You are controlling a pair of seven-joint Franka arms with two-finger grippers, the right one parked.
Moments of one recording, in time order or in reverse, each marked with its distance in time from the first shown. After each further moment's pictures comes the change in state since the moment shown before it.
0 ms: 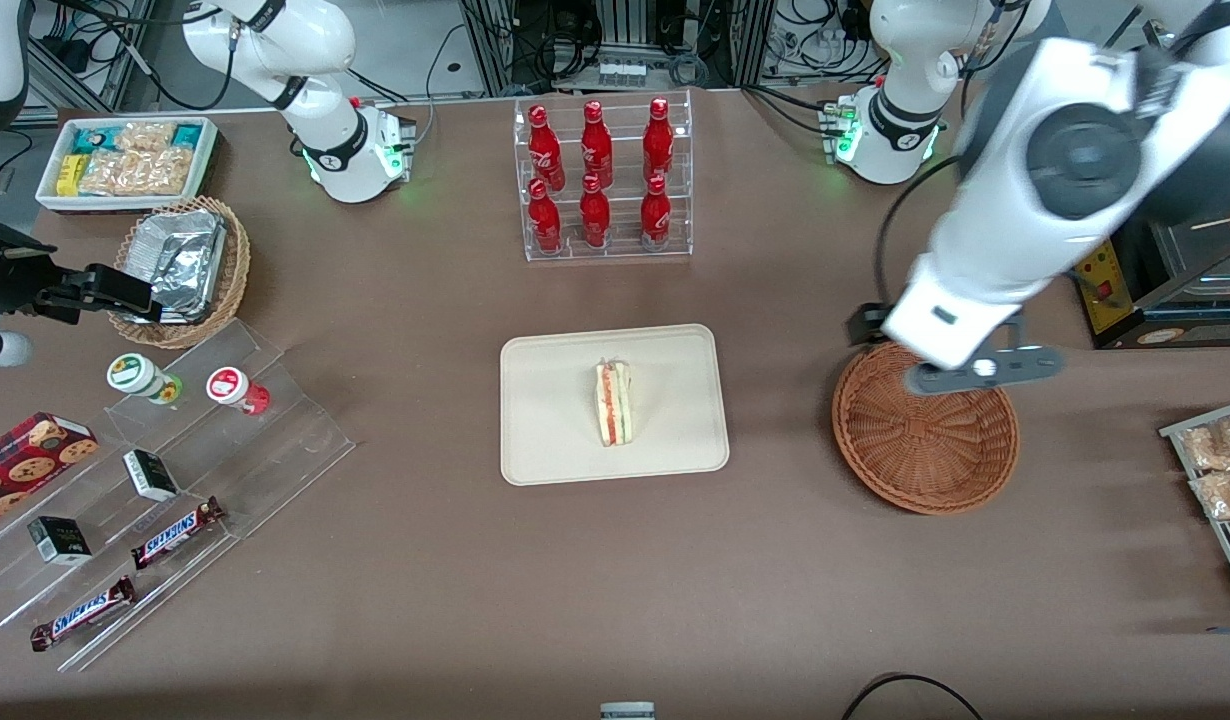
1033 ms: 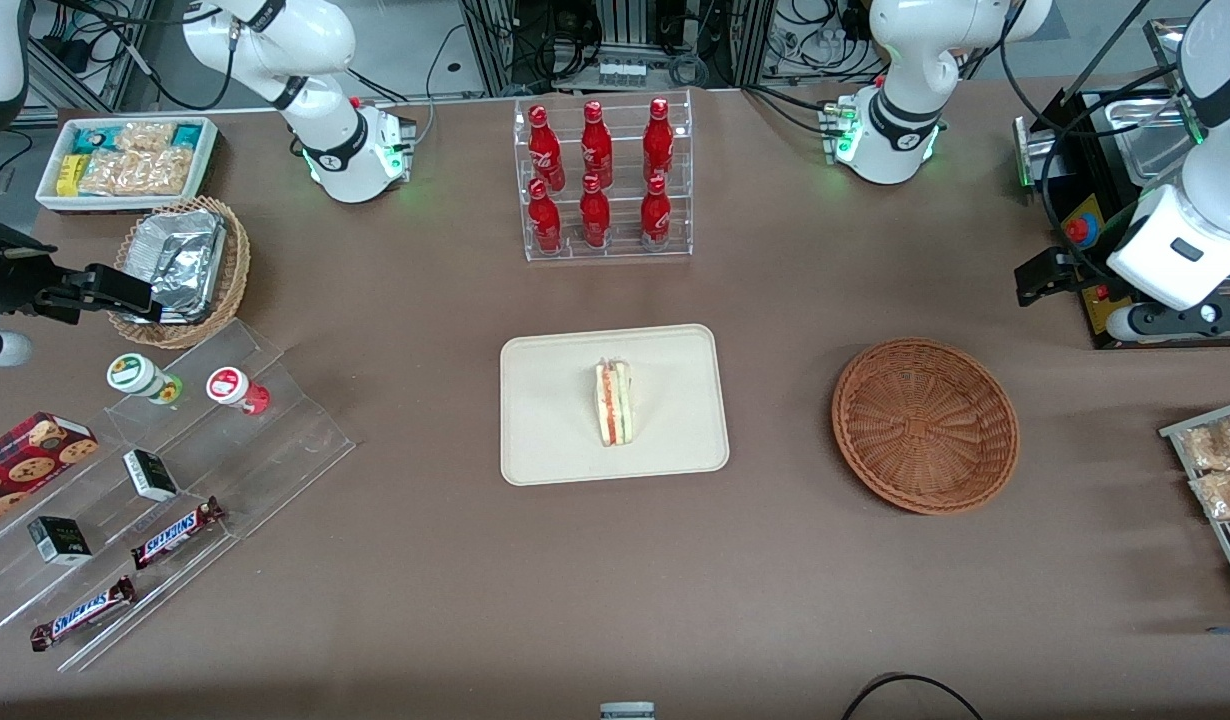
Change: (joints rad) arm -0.043 -0.201 0.334 -0.167 -0.102 0.002 0.320
